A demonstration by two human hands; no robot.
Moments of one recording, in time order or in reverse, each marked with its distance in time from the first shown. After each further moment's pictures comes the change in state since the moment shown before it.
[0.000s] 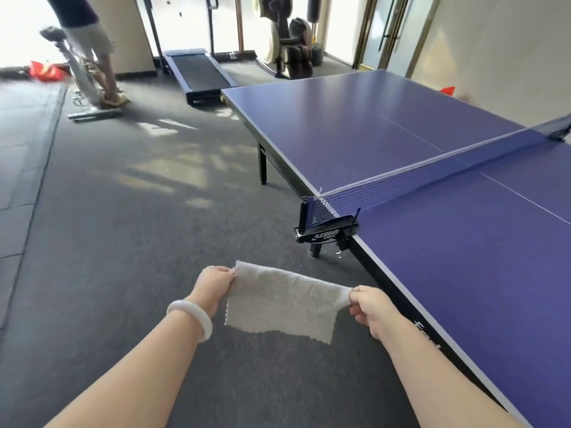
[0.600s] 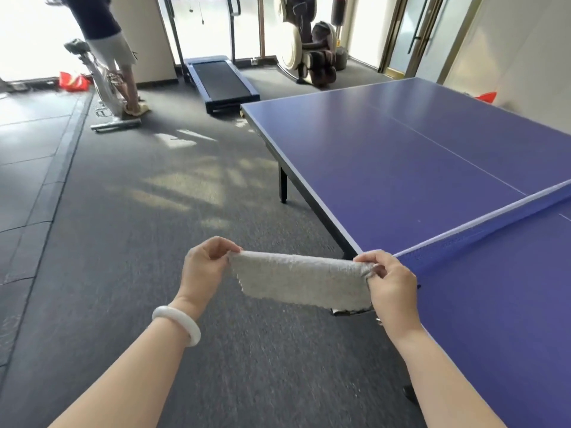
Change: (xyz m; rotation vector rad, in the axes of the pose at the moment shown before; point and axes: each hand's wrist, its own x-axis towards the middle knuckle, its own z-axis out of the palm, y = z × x) left_hand 0.177 0.124 -0.060 -0.056 0.117 0.587; right_hand 0.103 -0.189 0.068 -0.139 0.215 -0.854
